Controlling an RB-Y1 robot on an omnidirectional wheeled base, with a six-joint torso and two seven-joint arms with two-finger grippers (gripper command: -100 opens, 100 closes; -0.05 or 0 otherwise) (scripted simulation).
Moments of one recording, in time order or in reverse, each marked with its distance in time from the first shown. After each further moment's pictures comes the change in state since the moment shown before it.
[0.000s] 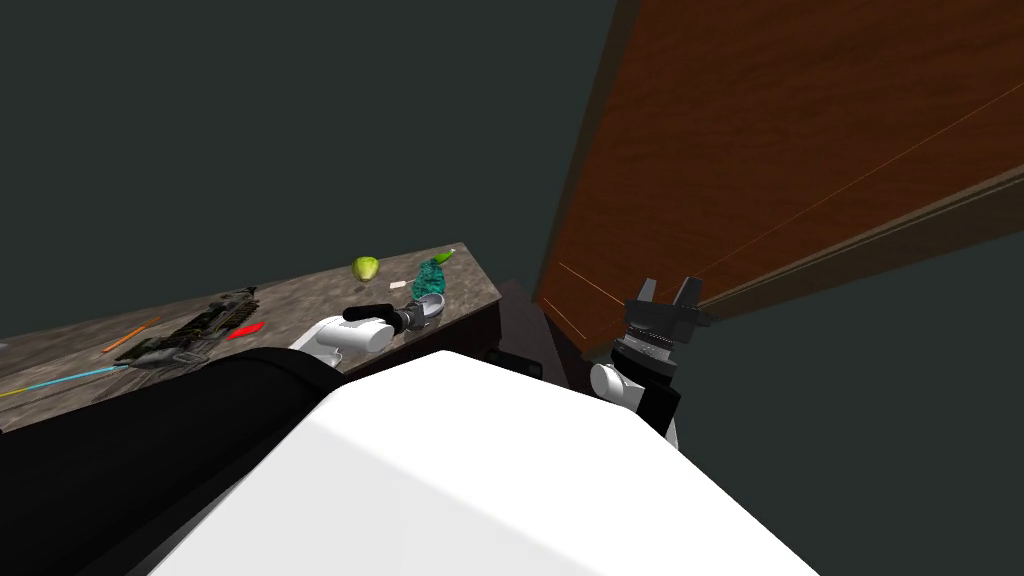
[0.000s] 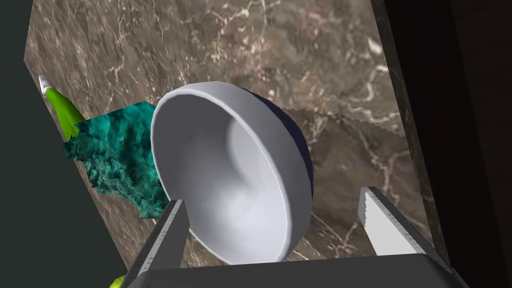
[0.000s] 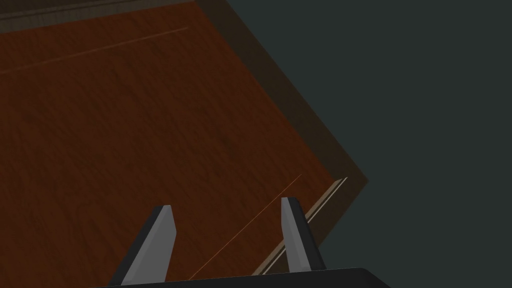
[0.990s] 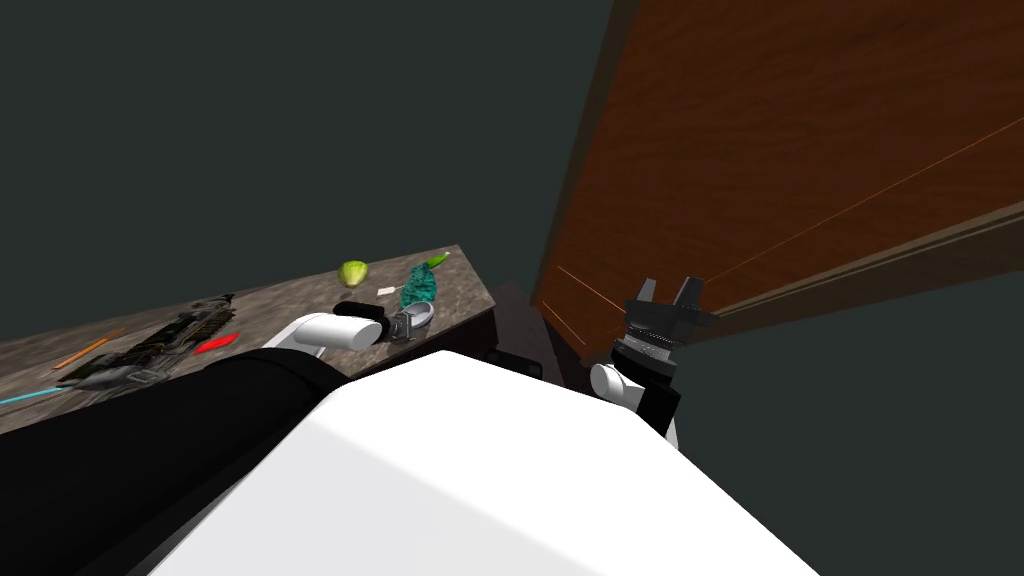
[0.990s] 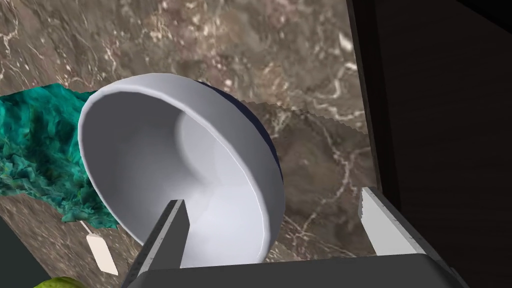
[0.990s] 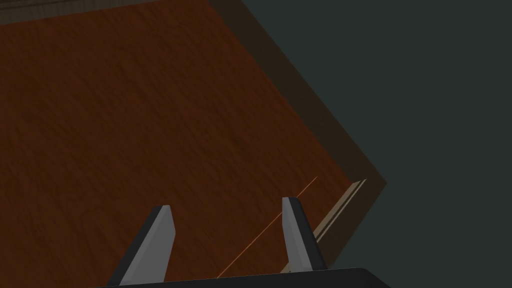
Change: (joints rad) left arm 0.029 0.045 0.085 -0.003 0.088 0.287 0.063; right arm 0.000 0.000 0.000 0.000 0.000 0.000 0.000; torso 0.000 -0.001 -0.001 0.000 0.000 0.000
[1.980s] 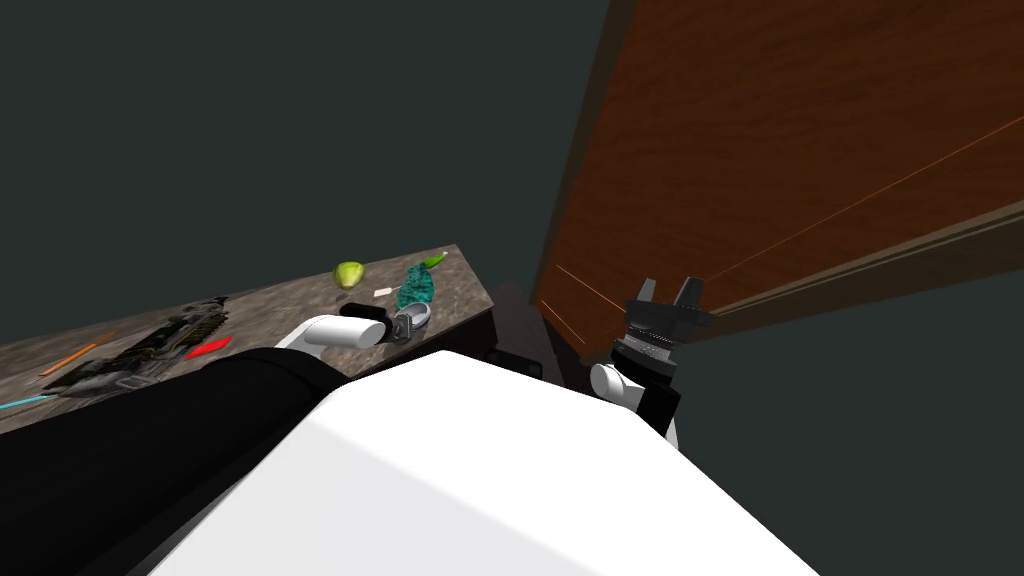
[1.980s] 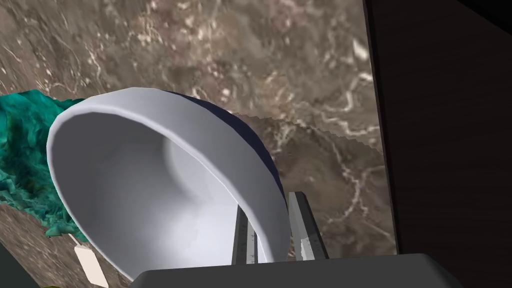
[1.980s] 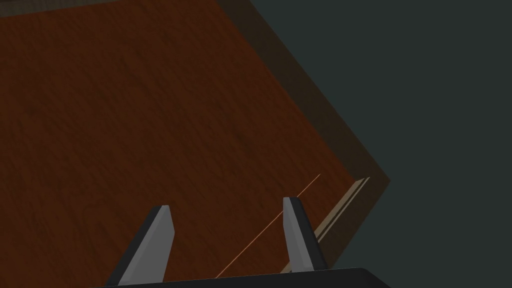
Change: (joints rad) left arm -0.024 -0.012 -0.021 0.074 -0.019 -0.029 -0.022; right arm 0.000 0.000 0.000 0.000 0.000 0.000 0.000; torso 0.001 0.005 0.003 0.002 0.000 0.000
